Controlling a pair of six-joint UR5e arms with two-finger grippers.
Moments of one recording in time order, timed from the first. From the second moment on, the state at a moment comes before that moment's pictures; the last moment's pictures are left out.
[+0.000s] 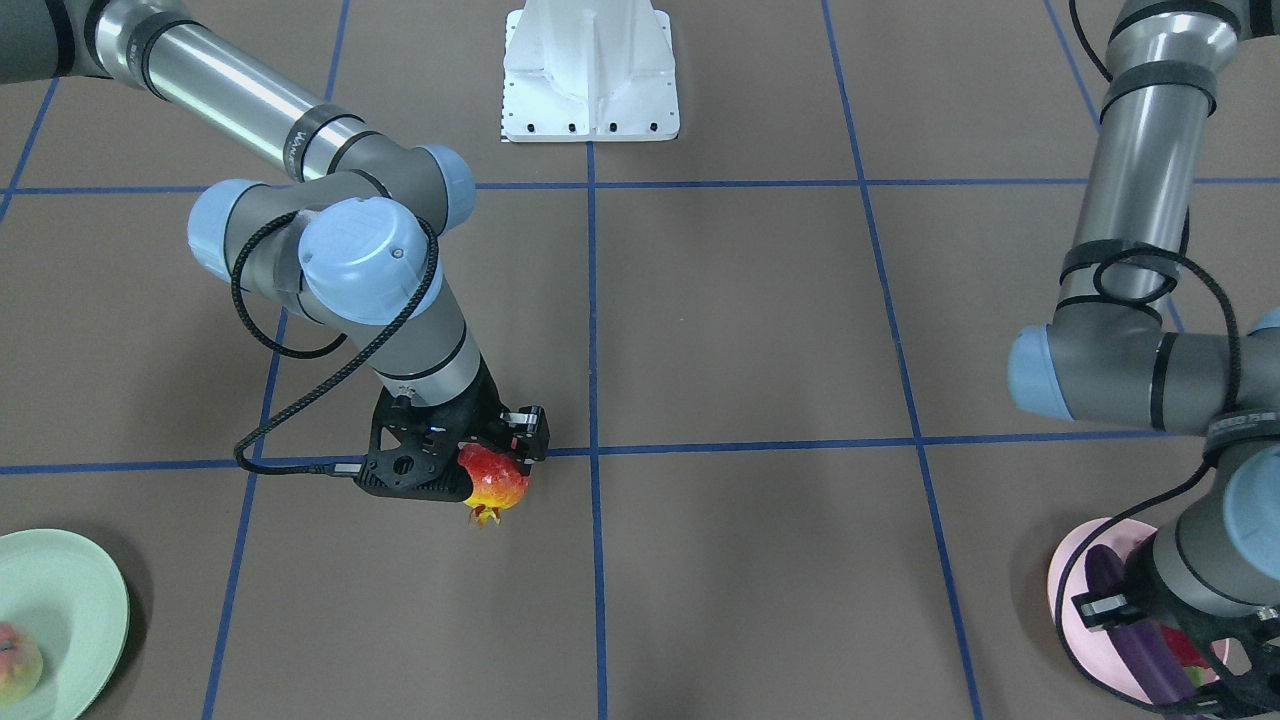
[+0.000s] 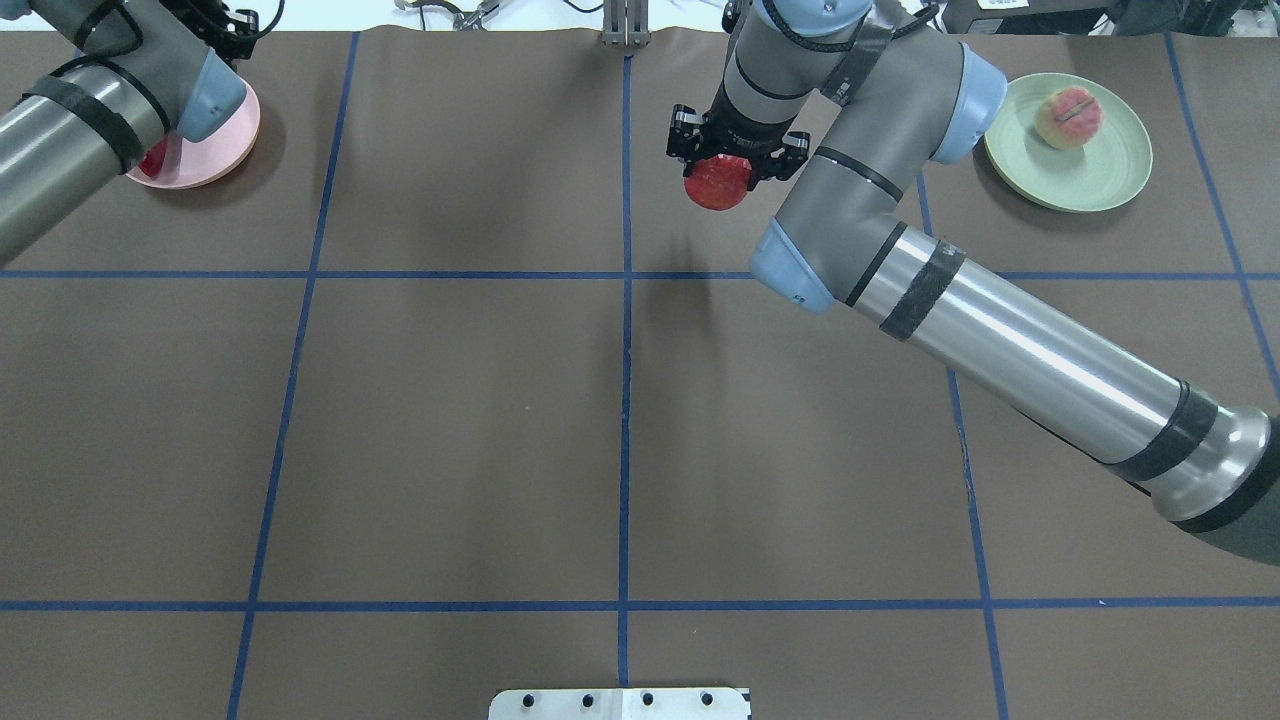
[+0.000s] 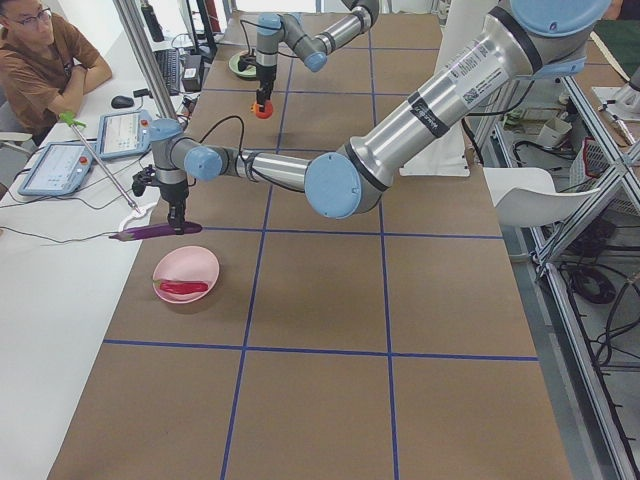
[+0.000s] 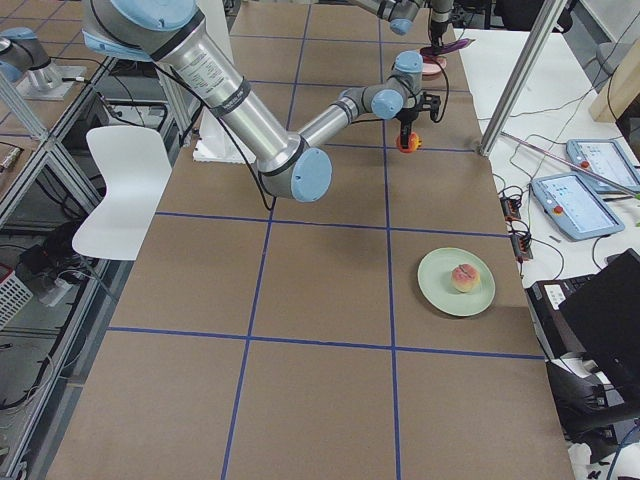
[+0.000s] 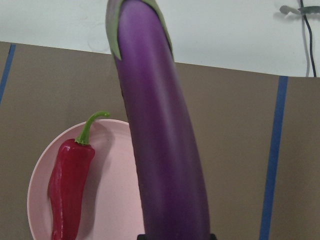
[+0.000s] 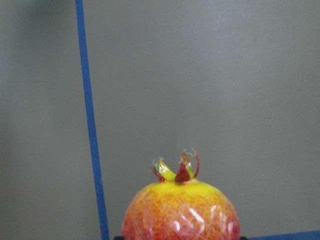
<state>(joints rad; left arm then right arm) -1.14 -2.44 -0.80 -1.83 -1.96 -0.67 0.83 -0.70 1.29 -1.35 2.02 1.20</state>
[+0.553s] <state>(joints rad) -1.11 -2.40 -0.75 -1.92 -1.87 -0.64 0.91 -0.71 1.29 -1.35 2.02 1.17</state>
